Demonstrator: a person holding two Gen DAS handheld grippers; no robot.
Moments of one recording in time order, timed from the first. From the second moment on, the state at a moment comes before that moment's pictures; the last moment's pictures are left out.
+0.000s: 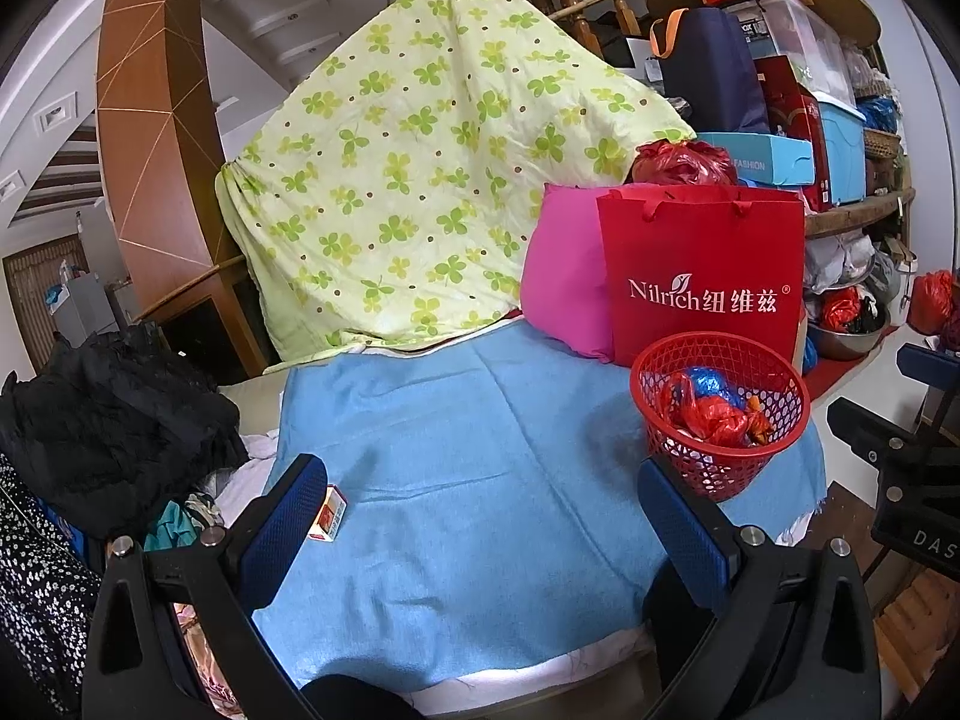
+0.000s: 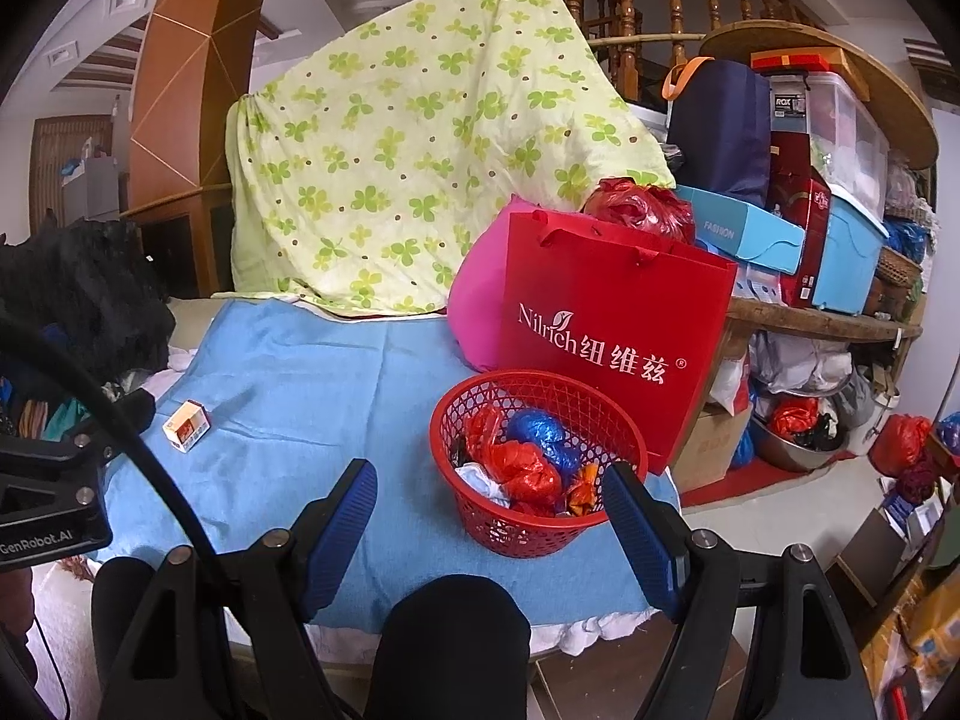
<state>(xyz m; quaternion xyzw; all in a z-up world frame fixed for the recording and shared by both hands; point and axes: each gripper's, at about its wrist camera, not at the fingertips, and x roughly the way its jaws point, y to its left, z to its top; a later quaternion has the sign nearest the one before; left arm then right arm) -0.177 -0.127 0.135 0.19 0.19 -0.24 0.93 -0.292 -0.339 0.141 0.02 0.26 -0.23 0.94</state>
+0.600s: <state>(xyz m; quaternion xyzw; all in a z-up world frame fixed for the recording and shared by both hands) -0.182 -0.132 0.132 0.20 0.19 -0.24 0.93 -0.291 -0.343 0.137 0.03 0.26 -0.23 0.94</state>
